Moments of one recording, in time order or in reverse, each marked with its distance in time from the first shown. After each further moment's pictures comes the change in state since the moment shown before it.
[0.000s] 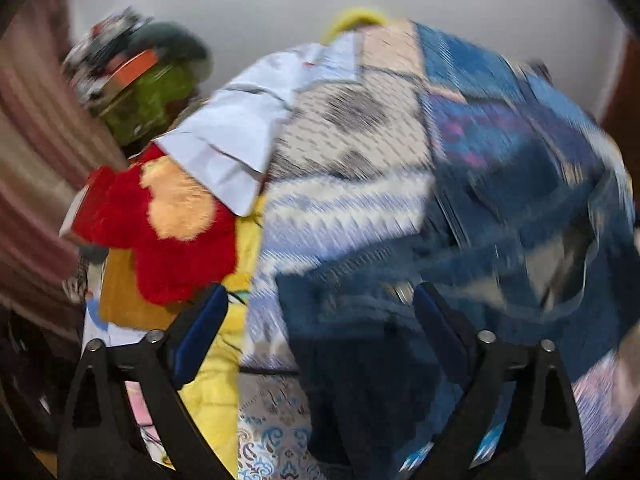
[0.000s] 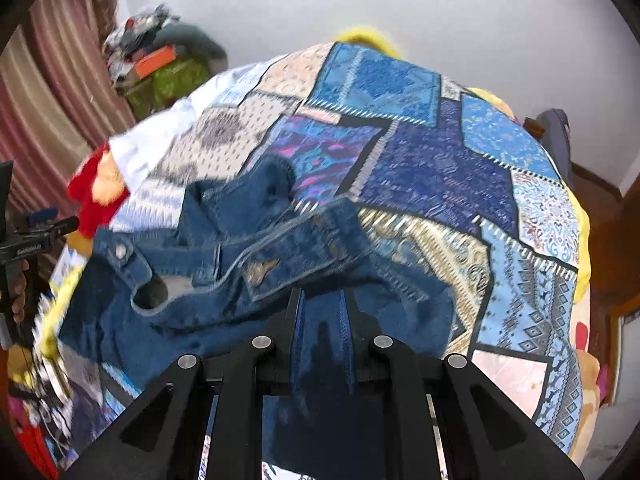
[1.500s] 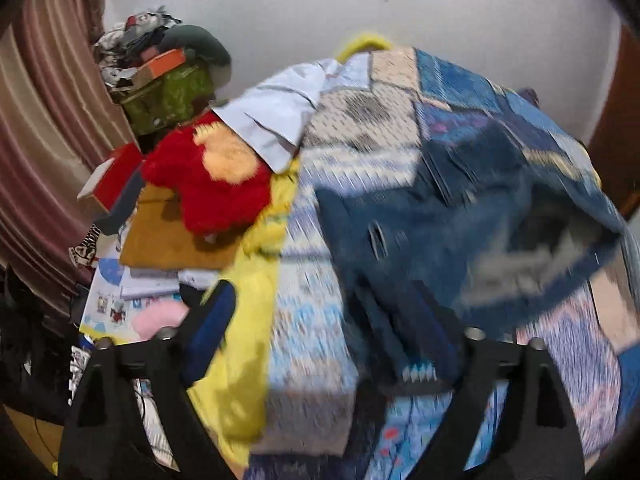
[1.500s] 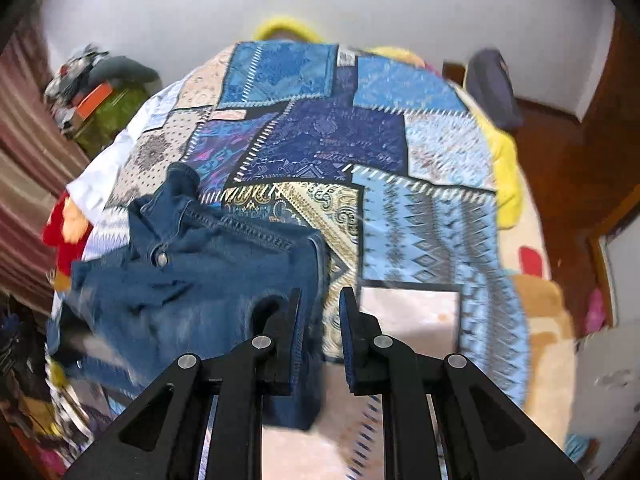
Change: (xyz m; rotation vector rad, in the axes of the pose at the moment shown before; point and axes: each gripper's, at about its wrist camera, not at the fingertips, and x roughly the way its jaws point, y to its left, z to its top) left arm -0.098 0.038 -0.121 -0.120 -0.082 -0.051; right arm -0.074 -0.102 -0.039 0.264 0.035 -0.048
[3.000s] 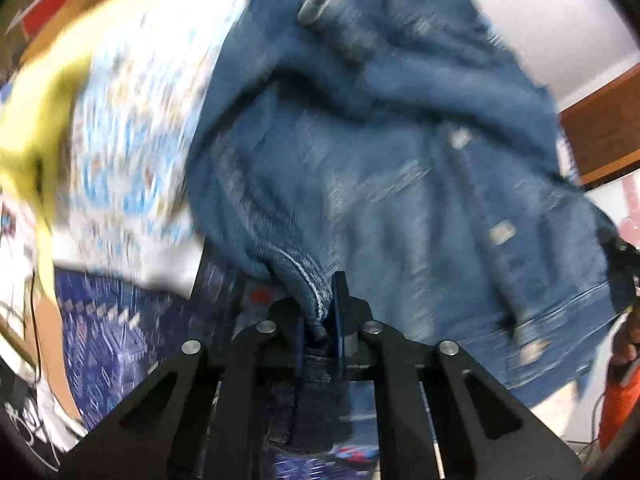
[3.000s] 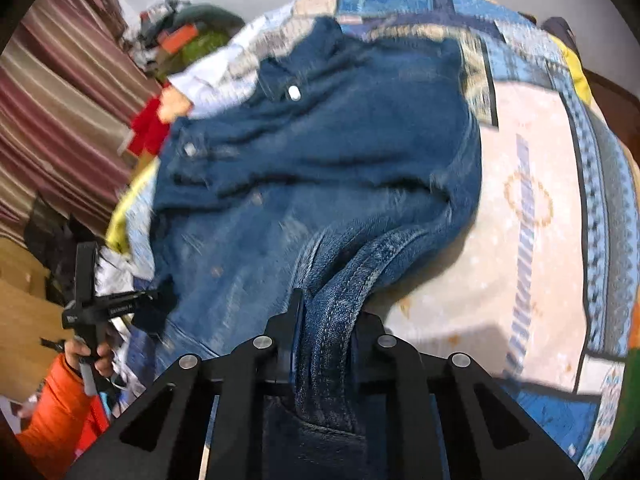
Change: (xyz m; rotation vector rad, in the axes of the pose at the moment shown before) left arm 0.043 -0.040 -0.137 -0.223 0.351 -0.380; right arm -0.028 0.094 -0.184 -0.066 0.068 0.293
